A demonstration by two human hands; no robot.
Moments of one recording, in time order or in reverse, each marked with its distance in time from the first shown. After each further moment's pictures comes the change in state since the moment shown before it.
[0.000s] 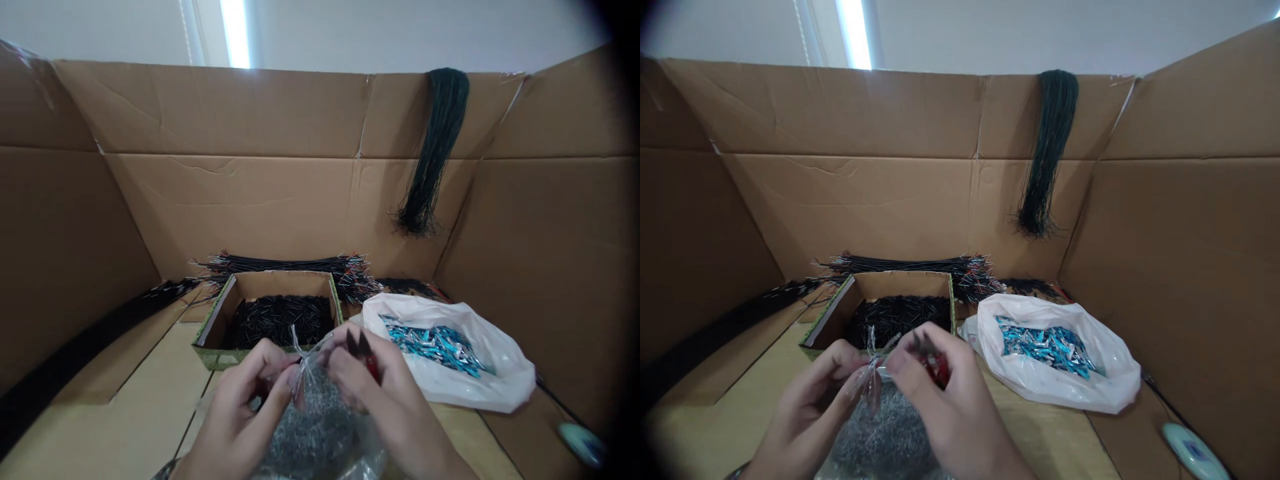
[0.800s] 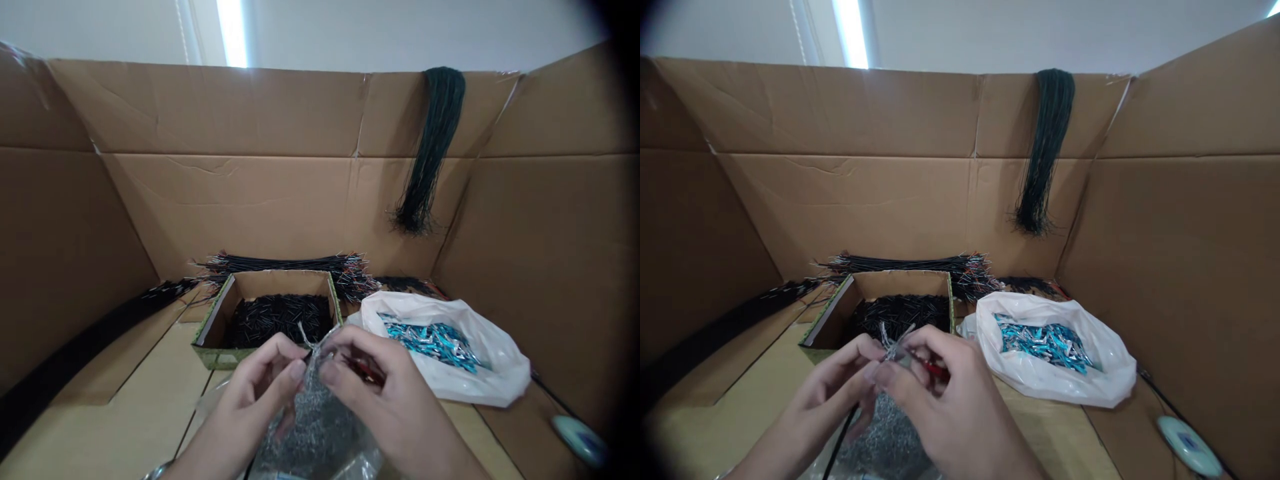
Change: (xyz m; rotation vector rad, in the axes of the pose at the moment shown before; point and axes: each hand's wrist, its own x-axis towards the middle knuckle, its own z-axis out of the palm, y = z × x) left_hand 0.005 0.000 0.001 -0.482 -0.211 -0.379; right_hand -0.006 -0.014 -0.002 -0.384 0.008 -0.055
